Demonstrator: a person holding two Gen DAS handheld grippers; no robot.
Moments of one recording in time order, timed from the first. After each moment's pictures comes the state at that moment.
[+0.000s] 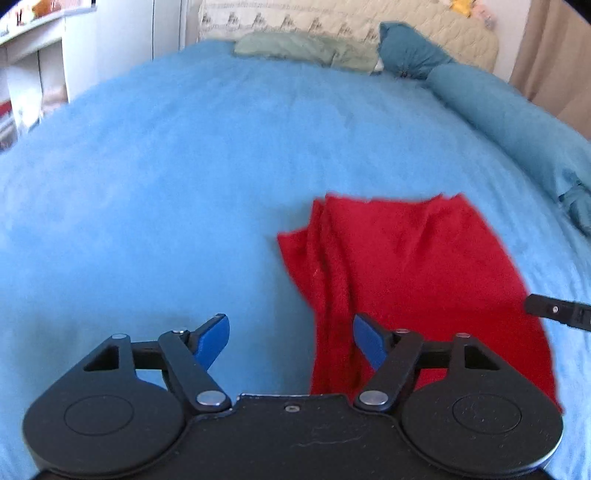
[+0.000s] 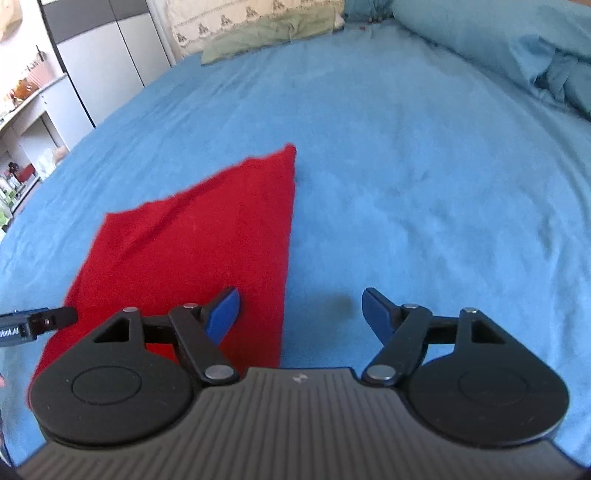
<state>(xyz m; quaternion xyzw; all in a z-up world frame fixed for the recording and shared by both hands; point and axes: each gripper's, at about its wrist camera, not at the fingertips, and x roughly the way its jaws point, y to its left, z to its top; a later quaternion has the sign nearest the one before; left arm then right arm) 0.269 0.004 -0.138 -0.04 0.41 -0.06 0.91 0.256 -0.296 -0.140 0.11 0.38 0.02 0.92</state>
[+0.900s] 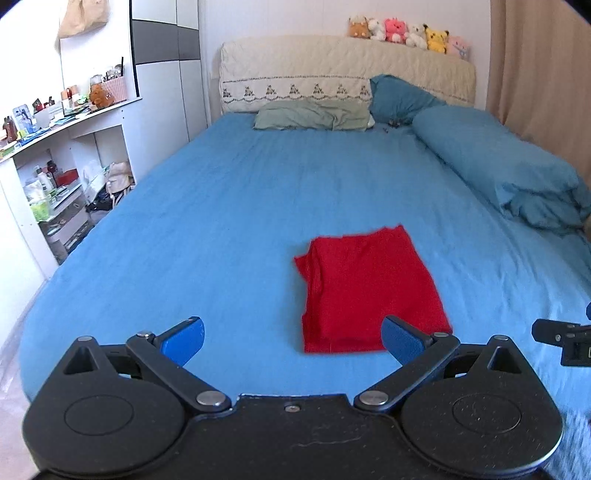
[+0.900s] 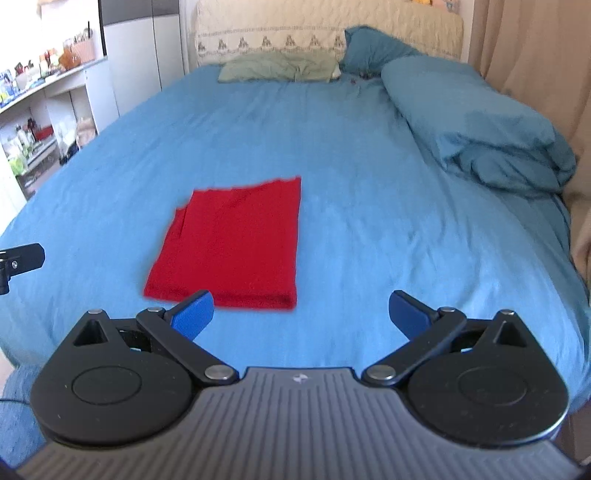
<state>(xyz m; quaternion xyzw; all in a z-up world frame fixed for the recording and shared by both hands) 0.036 -0.011 0.018 0.02 0.34 -0.01 0.94 0.003 -0.236 0.032 0.01 0.39 -0.03 0.92</state>
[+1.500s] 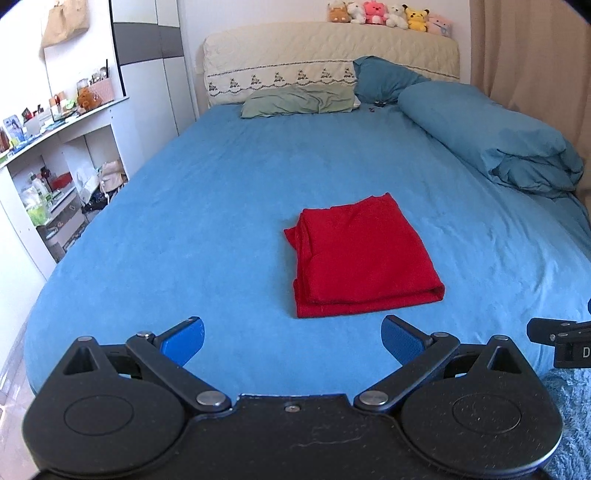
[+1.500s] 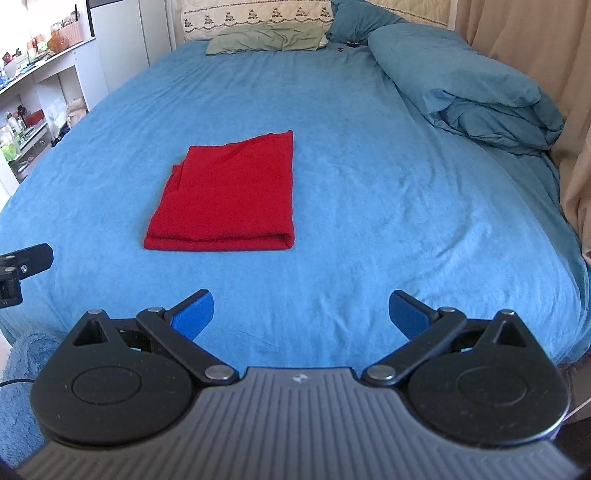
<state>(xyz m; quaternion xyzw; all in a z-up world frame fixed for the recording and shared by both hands) 0.007 -0.028 0.000 0.06 0.35 -0.02 0.93 -0.033 -0.232 0.011 0.01 0.42 -0.05 0.91</state>
